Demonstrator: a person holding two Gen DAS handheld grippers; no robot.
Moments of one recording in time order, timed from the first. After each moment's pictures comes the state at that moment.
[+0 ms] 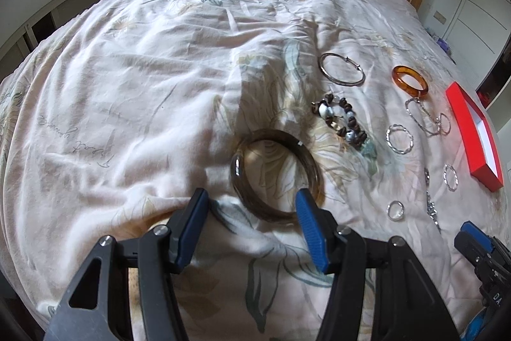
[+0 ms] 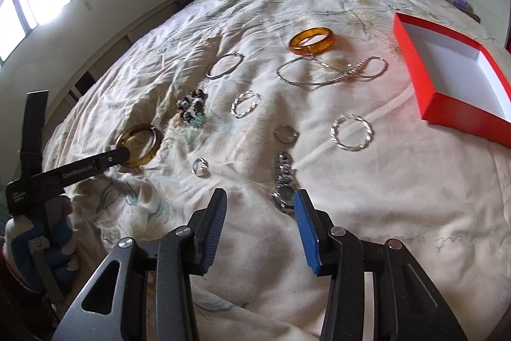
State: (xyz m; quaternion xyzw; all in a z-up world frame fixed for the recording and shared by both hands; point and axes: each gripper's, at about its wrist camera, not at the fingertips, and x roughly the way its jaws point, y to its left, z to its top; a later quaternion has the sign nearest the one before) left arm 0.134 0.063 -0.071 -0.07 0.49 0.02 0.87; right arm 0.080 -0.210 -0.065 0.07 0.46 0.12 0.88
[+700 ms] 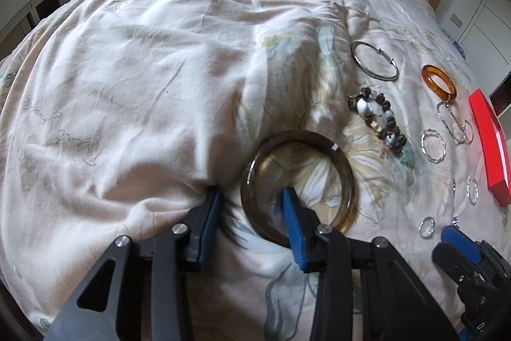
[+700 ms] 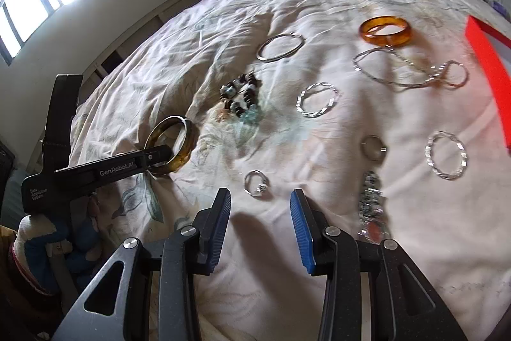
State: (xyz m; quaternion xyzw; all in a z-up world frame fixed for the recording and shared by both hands) left arm 0.156 0.081 -0.103 -0.08 0.52 0.04 0.85; right arm 0.120 -0.151 -0.095 0.06 0.48 0.20 0.85
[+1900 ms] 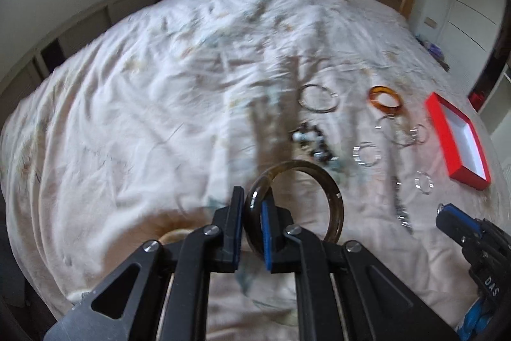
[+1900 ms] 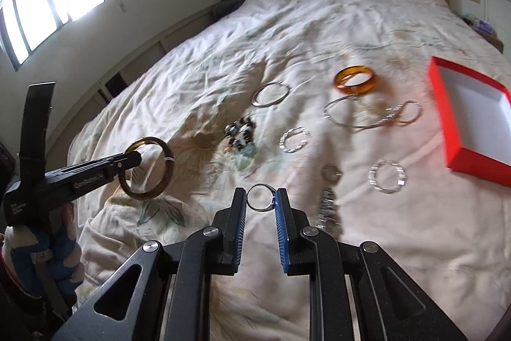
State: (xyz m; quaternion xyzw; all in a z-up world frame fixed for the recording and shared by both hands) left arm 0.100 0.043 -0.004 -0.03 0.44 0.01 0.90; right arm 0.067 -0.199 -0.023 0.06 0.41 0.17 0.89
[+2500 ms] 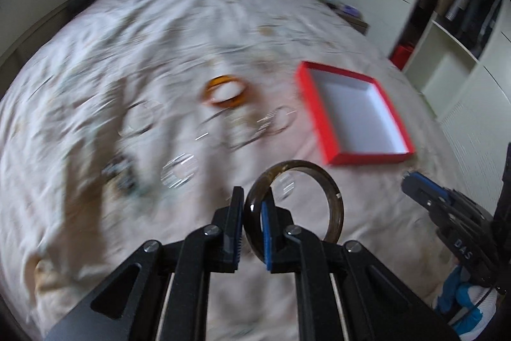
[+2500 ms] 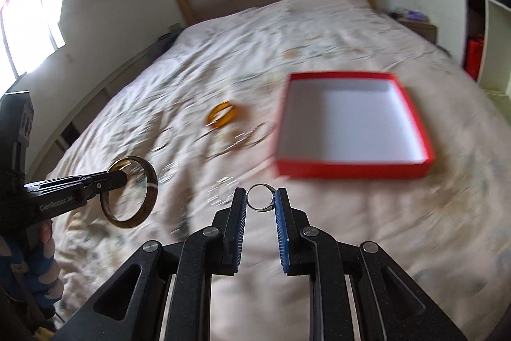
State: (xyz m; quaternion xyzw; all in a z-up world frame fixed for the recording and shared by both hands) left arm 0.135 -0.170 0.024 0.01 0.46 -0.18 0.87; right arm 0.067 -0.378 0.006 0.10 0.37 0.03 0.92
